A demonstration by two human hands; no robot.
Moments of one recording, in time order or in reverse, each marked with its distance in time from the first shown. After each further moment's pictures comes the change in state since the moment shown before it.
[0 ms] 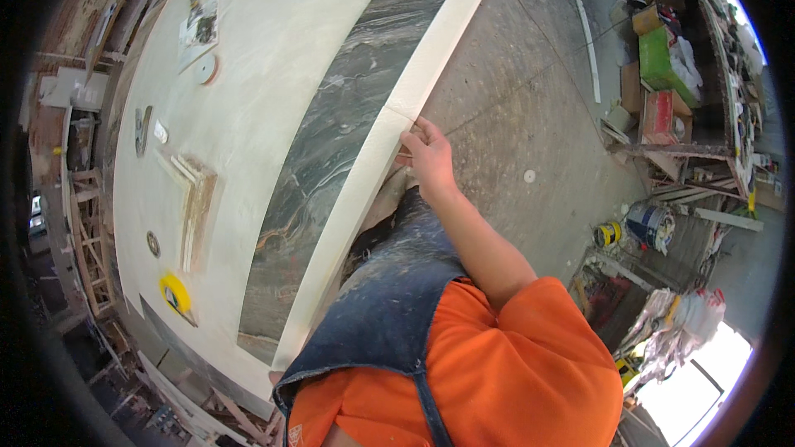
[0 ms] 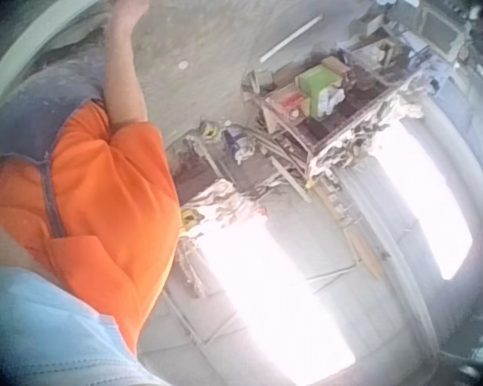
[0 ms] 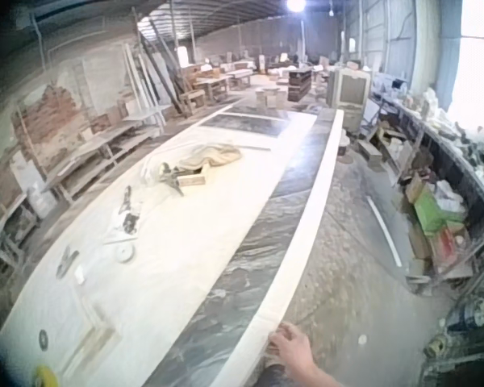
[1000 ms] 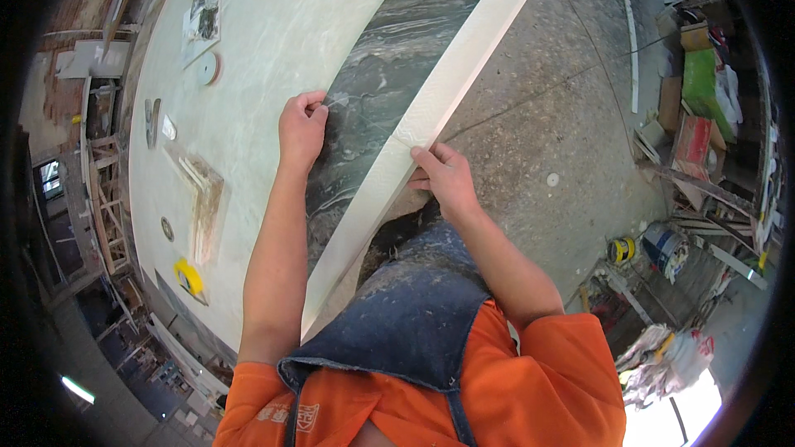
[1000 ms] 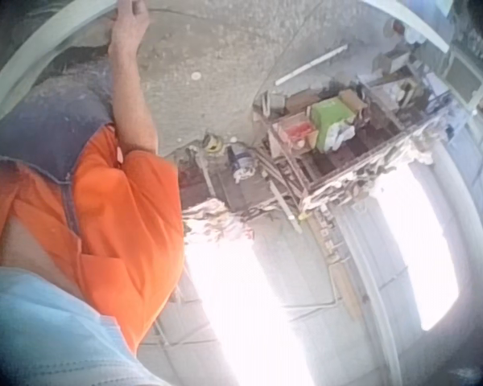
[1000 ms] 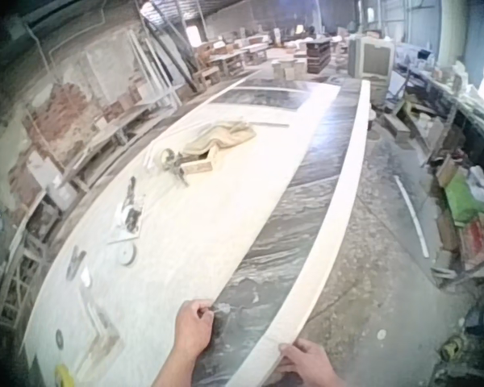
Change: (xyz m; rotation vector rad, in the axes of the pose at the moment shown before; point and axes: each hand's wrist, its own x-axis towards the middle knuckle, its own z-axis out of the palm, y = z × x) left_hand -0.226 0.640 0.009 -0.460 -0.555 1.194; right_hand 0.043 -0.015 -0.020 -0.060 -0.203 0.252
